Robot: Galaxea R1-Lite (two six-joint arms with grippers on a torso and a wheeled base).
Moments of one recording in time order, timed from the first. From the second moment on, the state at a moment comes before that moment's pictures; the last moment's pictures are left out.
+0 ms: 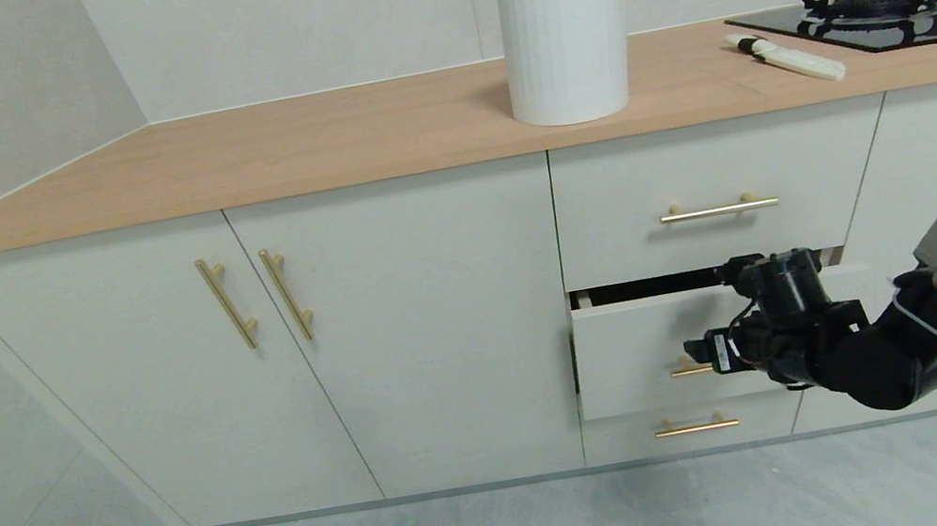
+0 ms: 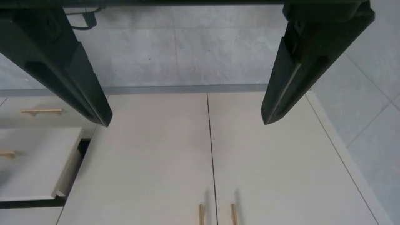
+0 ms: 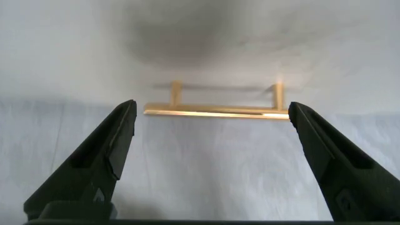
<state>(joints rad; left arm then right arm) 0.00 0.00 0.00 0.00 -0.03 0.01 0.30 2.21 -0.92 -0.74 -0.22 0.18</state>
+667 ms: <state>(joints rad) 0.00 0.00 0.00 0.00 -0.03 0.01 0.25 2.34 -0.97 -0.98 -0.28 0.21</state>
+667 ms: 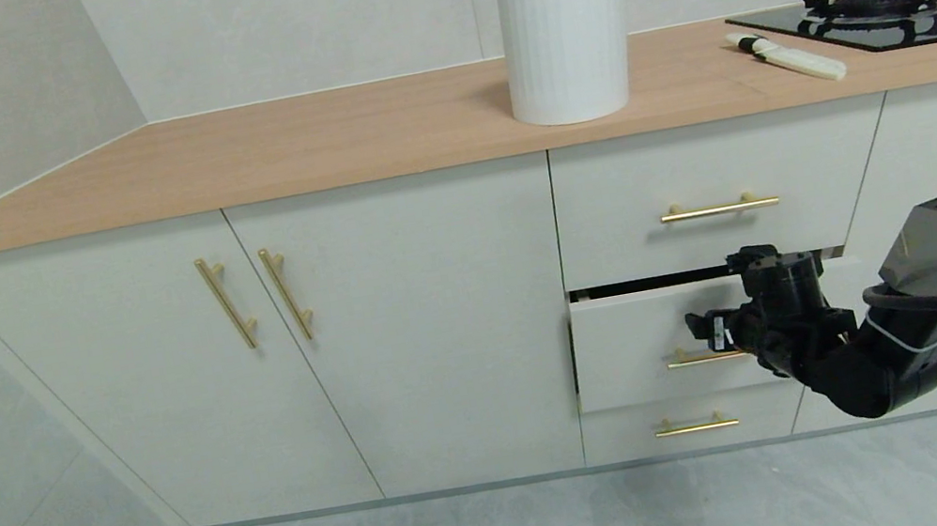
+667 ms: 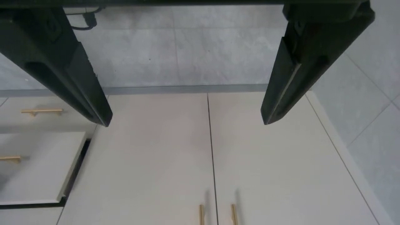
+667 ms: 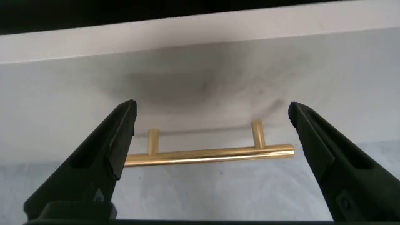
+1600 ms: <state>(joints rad) 0.00 0.00 0.00 0.00 -0.03 0.01 0.20 2.43 -1.15 -0.97 -0.34 0.30</state>
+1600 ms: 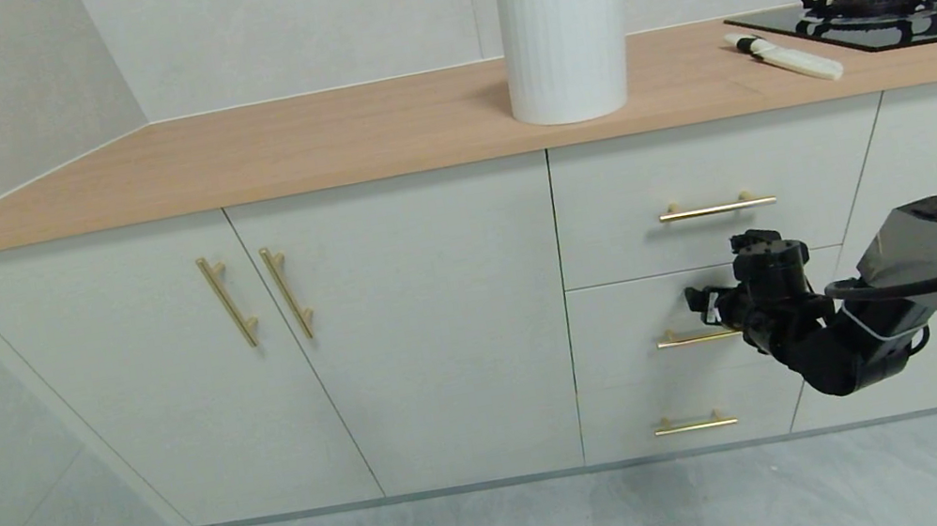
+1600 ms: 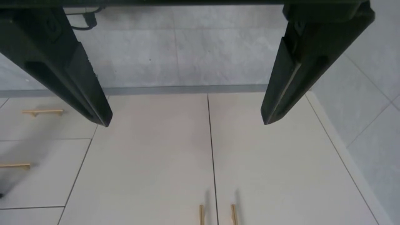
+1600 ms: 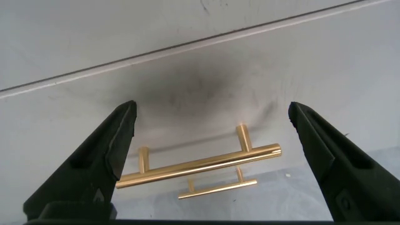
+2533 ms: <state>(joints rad) 0.00 0.00 0.00 0.00 -0.03 0.01 0.21 1.77 -0.61 -0.93 -0.24 0.22</state>
